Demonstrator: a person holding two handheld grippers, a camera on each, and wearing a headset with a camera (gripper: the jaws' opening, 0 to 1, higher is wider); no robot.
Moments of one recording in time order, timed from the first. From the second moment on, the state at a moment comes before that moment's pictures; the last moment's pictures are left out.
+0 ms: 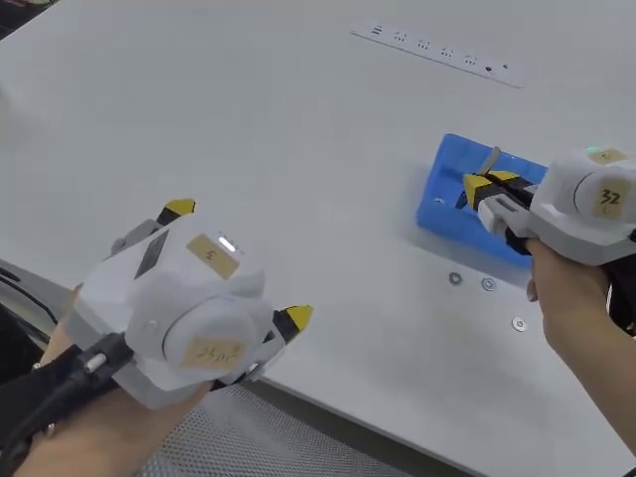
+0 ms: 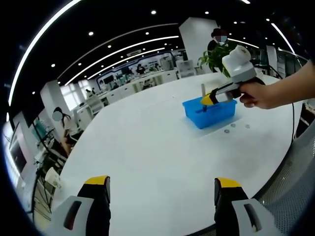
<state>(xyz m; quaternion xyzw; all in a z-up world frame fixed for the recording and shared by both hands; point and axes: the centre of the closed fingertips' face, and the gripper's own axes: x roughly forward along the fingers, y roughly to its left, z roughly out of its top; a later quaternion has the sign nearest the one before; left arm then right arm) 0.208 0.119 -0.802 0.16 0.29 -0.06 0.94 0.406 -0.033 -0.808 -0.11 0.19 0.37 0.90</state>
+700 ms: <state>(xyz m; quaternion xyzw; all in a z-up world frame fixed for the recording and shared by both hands) 0.208 0.120 -0.800 0.16 0.29 -0.05 0.94 0.396 -0.049 -0.773 -0.06 0.18 0.36 0.91</state>
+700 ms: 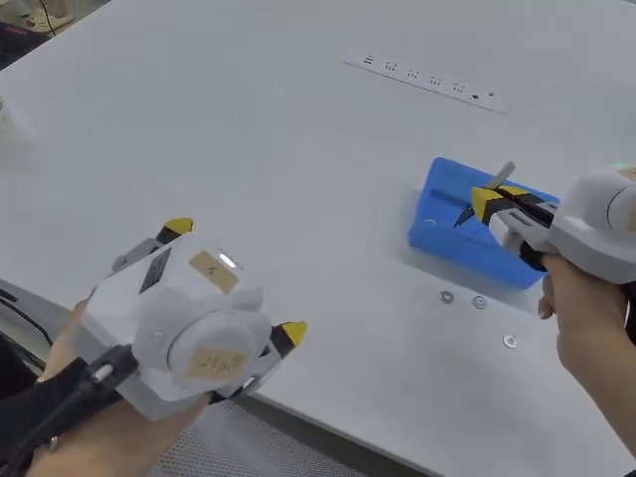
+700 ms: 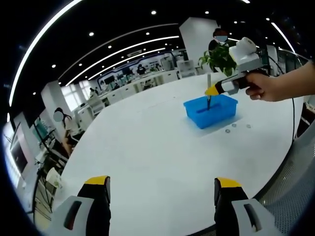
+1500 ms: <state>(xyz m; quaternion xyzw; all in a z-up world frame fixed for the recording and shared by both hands) 0.209 0.124 -0.801 0.16 0.28 -0.05 0.94 0.338 -0.057 -0.771 -0.03 0.19 0.38 0.90</state>
